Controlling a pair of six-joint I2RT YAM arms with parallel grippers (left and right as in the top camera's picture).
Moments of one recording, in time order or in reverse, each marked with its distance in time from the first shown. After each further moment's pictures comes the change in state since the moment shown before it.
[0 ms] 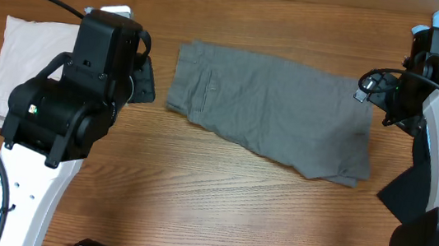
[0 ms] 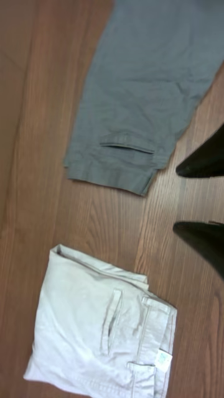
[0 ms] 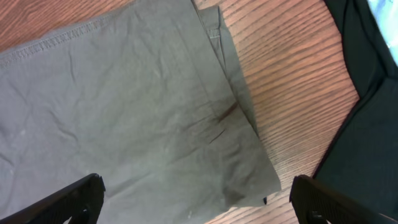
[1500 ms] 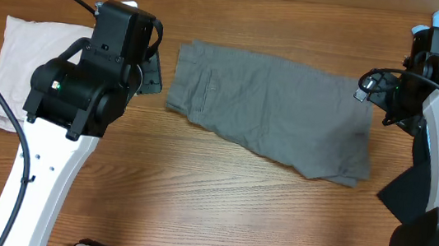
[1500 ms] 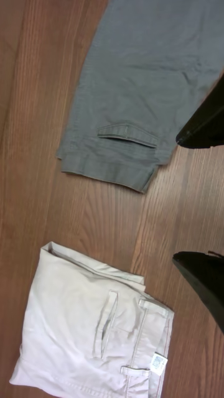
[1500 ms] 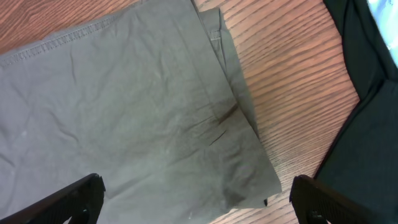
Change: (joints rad) left arm 0.003 0.079 0.000 0.014 -0.013 -0.026; right arm 0.000 0.000 0.000 0.003 0.000 0.000
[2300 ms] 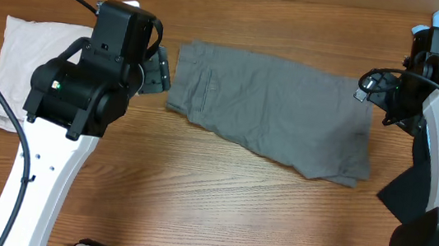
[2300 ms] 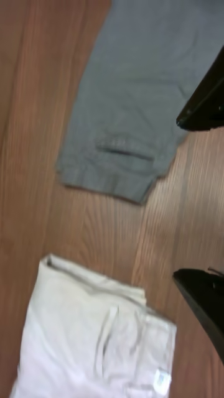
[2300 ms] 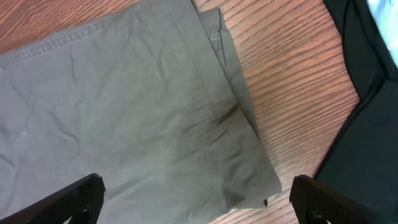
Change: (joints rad) left arm 0.000 0.002 0.000 0.014 0.048 0.000; right arm 0.000 0.000 0.000 0.000 0.000 0.000
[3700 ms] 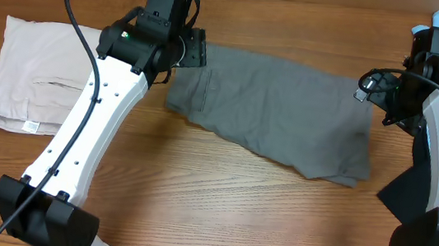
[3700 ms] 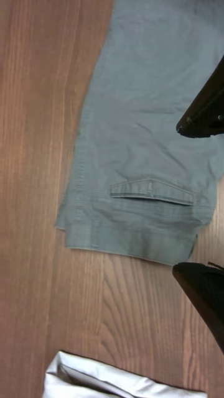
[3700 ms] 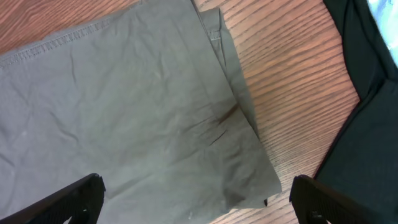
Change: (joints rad) left arm 0.000 0.300 -0.001 0.281 0.181 0.034; right arm 0.000 0.000 0.000 0.000 0.000 0.000
